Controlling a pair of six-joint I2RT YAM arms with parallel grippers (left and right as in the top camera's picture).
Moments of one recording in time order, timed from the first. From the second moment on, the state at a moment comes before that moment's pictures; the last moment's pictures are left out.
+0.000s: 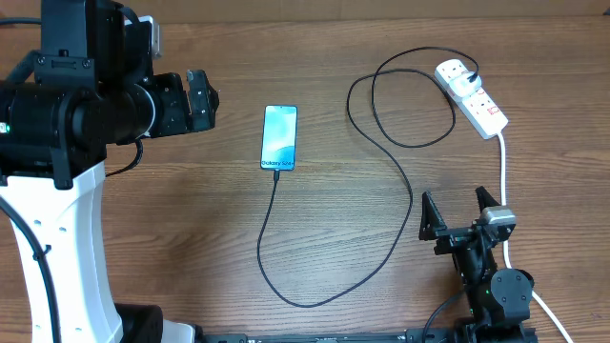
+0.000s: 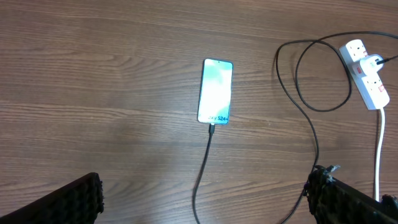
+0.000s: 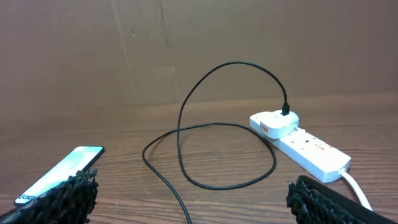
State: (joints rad) left arm -0.10 1.62 2.33 -1.69 0.10 -0.26; right arm 0.08 0.01 0.02 -0.04 -0.06 0.11
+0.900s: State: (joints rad) left arm -0.10 1.62 2.33 -1.69 0.10 -0.26; right arm 0.05 0.01 0.02 -0.04 -0.03 -0.04
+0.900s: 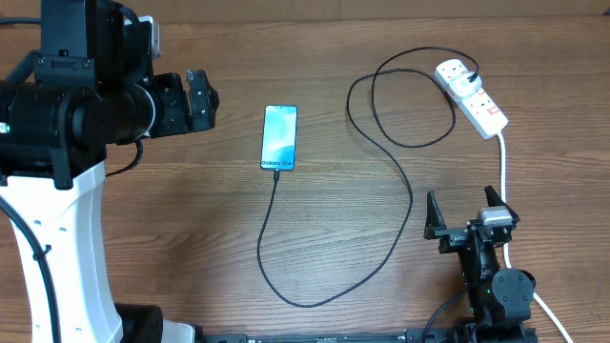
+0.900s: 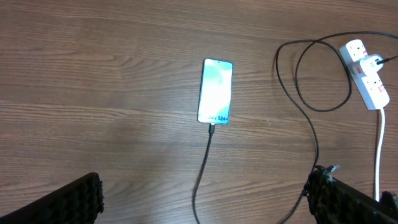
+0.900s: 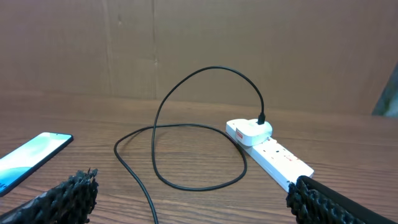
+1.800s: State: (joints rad) left arm -0.10 1.62 2.33 -1.69 0.10 -0.26; right arm 0.05 0.01 0.02 -0.03 -0.03 -0.01
